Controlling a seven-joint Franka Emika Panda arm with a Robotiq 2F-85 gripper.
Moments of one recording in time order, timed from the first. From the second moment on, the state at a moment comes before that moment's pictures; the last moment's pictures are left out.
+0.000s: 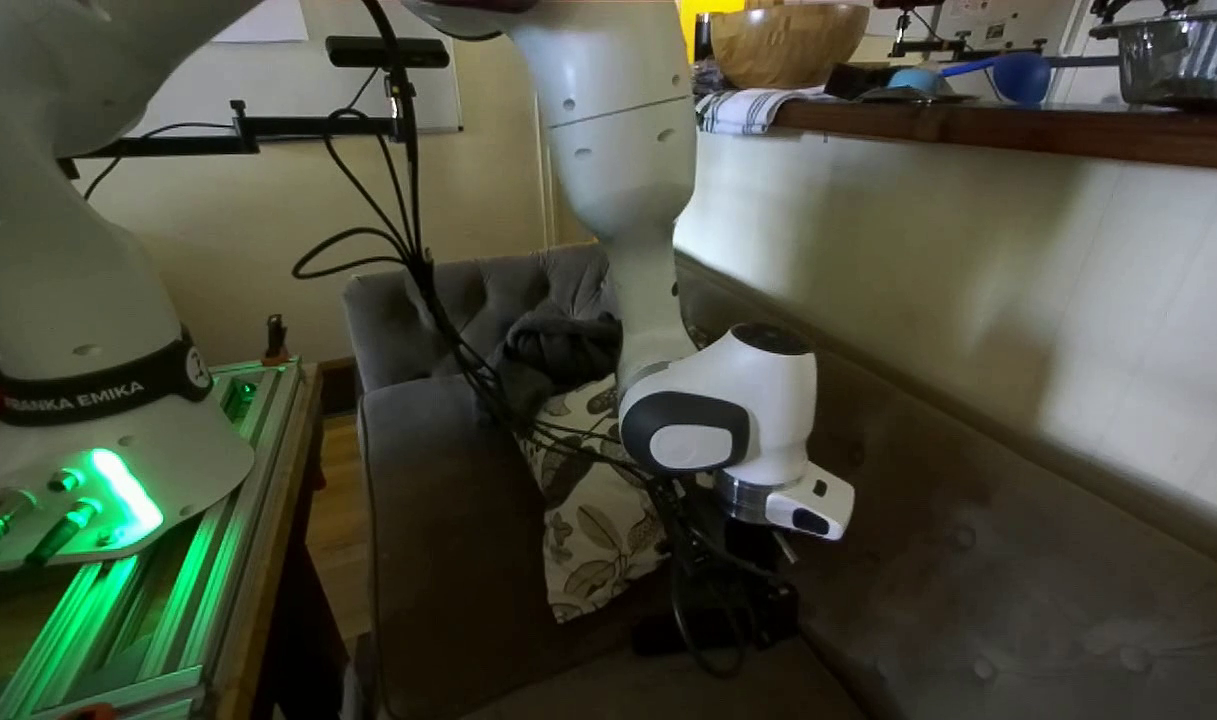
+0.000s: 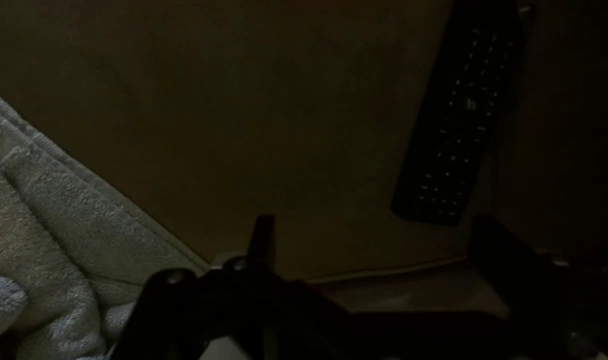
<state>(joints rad) -0.20 1.07 -0.09 -1.88 0.10 2.99 -0.22</state>
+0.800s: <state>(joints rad) -0.09 1.22 -0.09 -1.79 0.10 3.05 -0.01</state>
